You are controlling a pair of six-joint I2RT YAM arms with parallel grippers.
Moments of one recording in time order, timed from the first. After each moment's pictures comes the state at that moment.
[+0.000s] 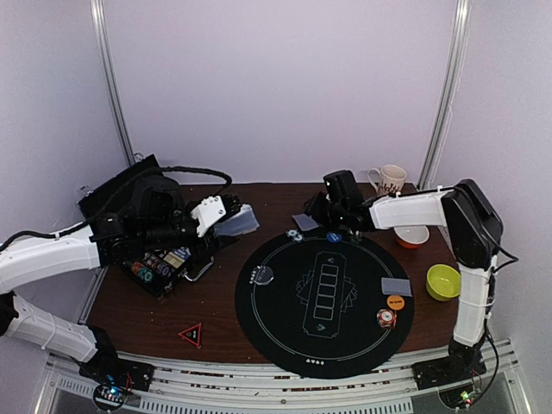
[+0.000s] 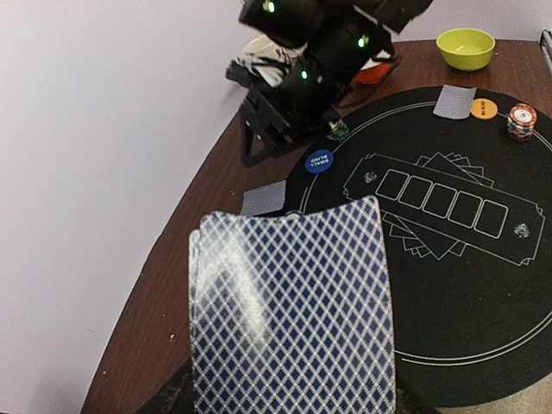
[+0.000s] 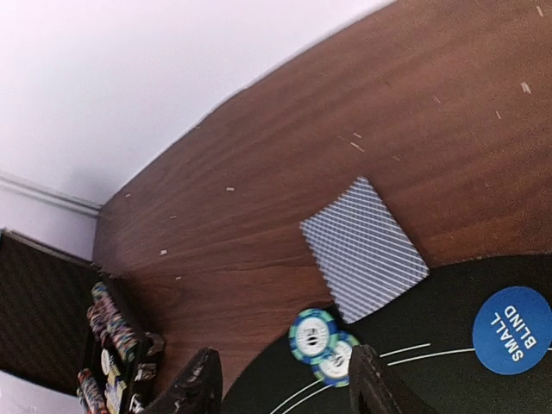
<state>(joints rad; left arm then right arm) -0.83 1.19 0.91 -0.16 0.04 0.52 0.61 2.02 1.35 0.08 0.13 0.96</state>
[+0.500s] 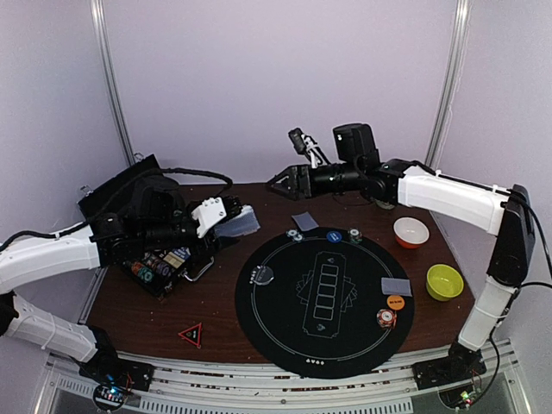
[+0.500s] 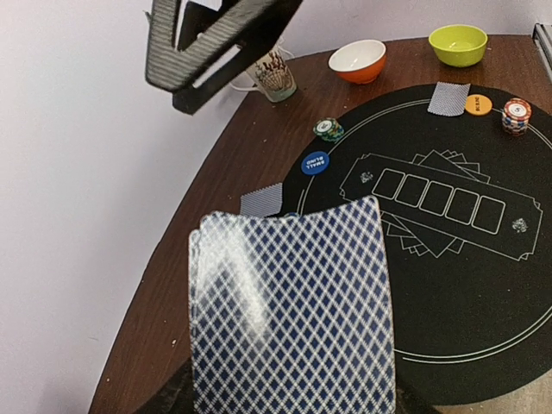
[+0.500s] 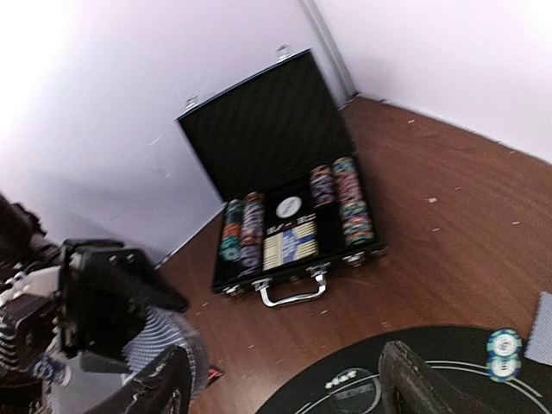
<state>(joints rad) -0.83 1.19 0.91 -0.16 0.05 0.55 0.70 1.74 1.52 -0.15 -0.46 0.33</state>
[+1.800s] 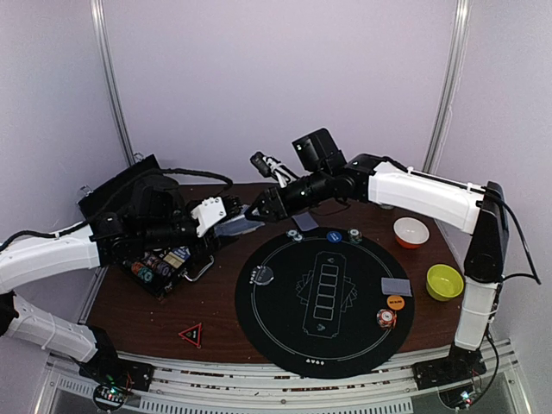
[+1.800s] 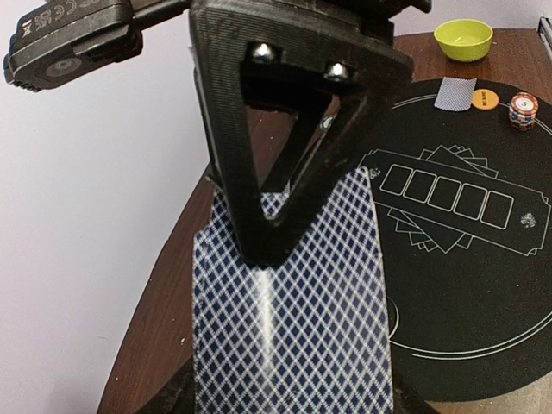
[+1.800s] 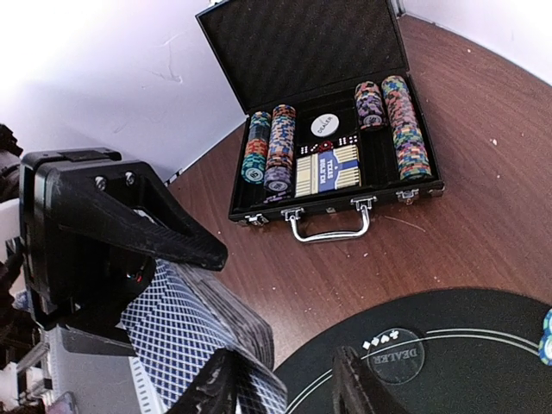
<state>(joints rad) -0.83 1.19 0.91 -0.16 0.04 0.57 0.83 1.90 1.76 -0.47 -0.48 0.21</state>
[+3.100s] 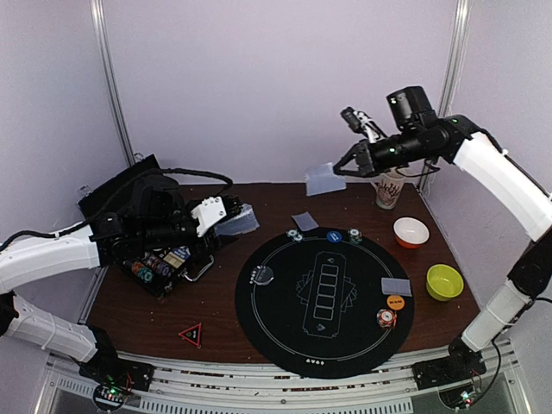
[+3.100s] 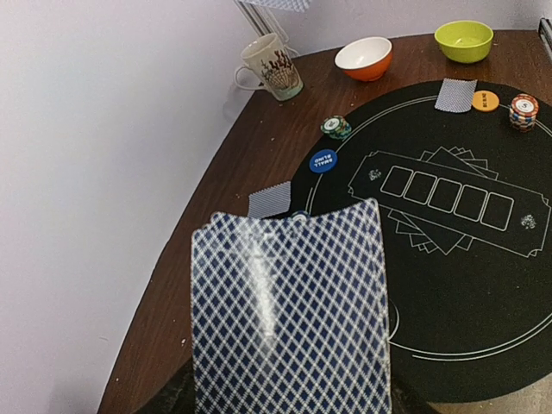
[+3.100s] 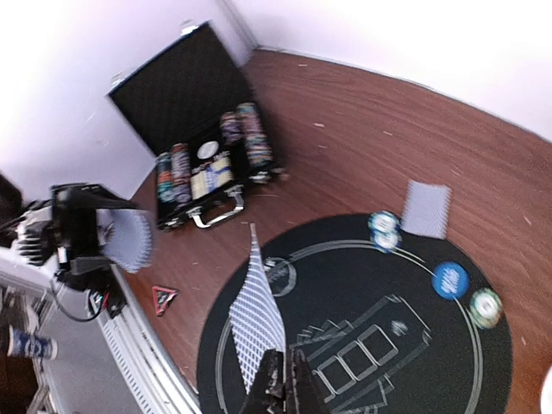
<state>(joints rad) -0.83 1.19 0.91 -0.16 0.04 0.57 0.51 1.56 1.76 -0.87 -0.48 0.13</state>
